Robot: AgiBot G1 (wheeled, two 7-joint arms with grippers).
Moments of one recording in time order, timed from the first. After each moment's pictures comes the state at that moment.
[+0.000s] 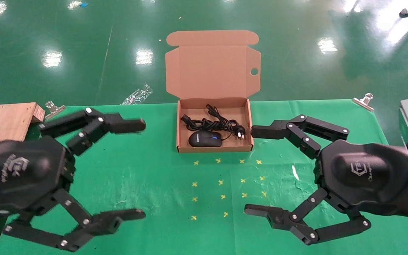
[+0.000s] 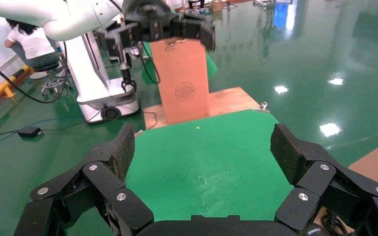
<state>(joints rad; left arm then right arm) -1.07 0.60 0.26 -1.29 0.70 1.51 -0.18 1.08 -0.61 -0.28 1.28 -0.73 -1.49 0.19</state>
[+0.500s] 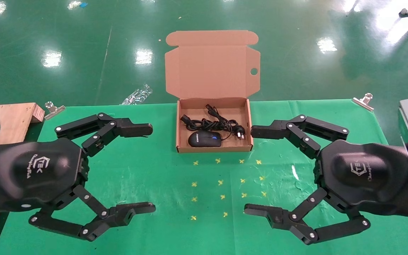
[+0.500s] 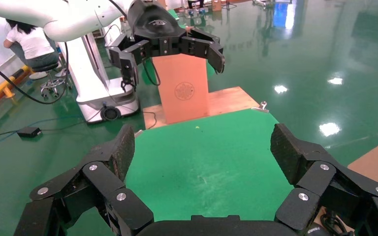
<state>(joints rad) -1.07 0.60 0.27 -1.29 0.71 1.50 -0.18 1.08 -0.61 -0.28 1.28 -0.73 -1.49 0.19</state>
